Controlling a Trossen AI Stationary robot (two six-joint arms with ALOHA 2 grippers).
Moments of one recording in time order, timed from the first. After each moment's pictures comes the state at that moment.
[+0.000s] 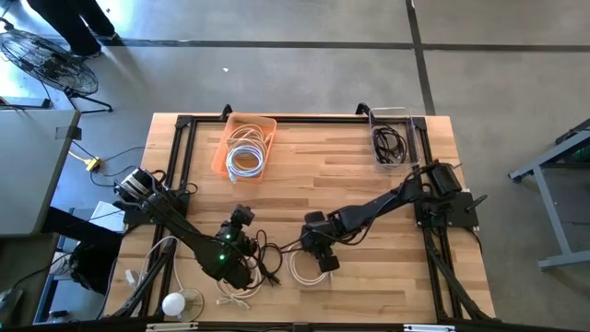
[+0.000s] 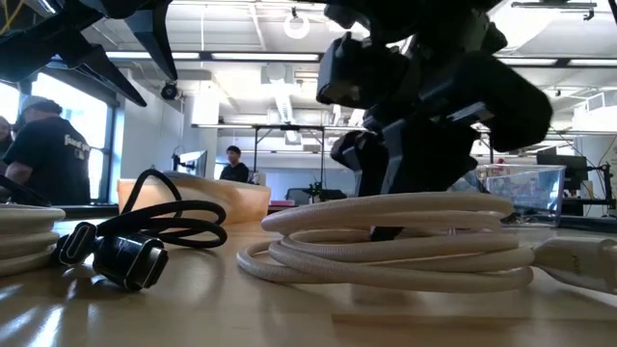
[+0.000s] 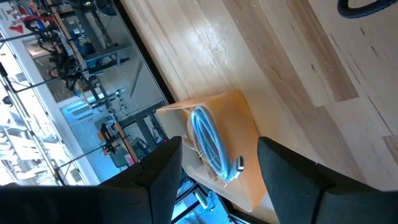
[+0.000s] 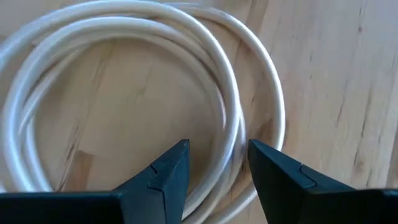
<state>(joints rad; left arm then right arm) -0.67 1.79 1.34 -1.47 -0.93 -0.21 0.29 1.96 1.18 -0.27 -0.07 0.05</state>
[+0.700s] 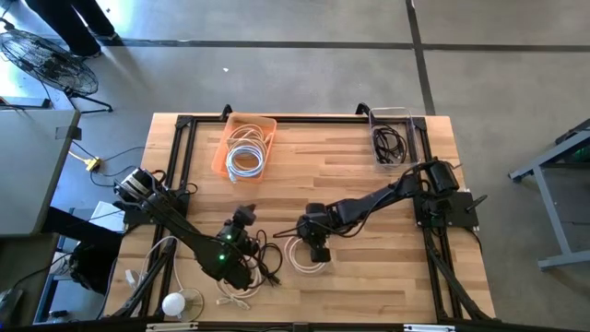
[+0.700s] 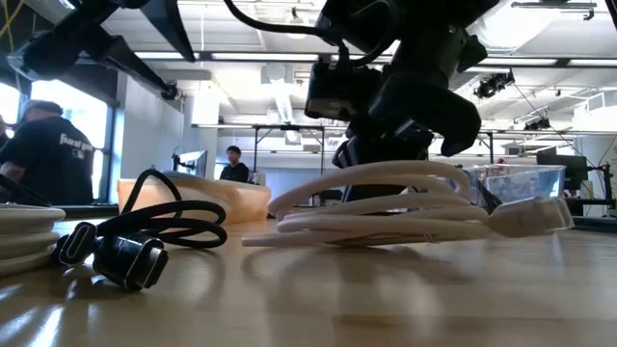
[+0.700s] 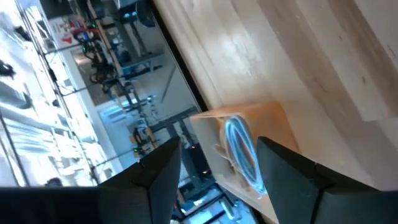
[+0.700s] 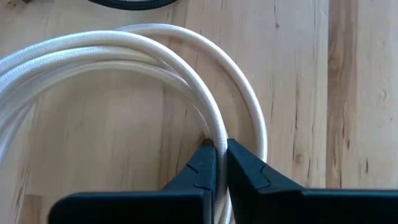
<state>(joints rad) -0.67 1.79 1.34 -1.46 -1.08 -0.19 0.23 1.97 1.18 -0.27 -0.03 0.17</state>
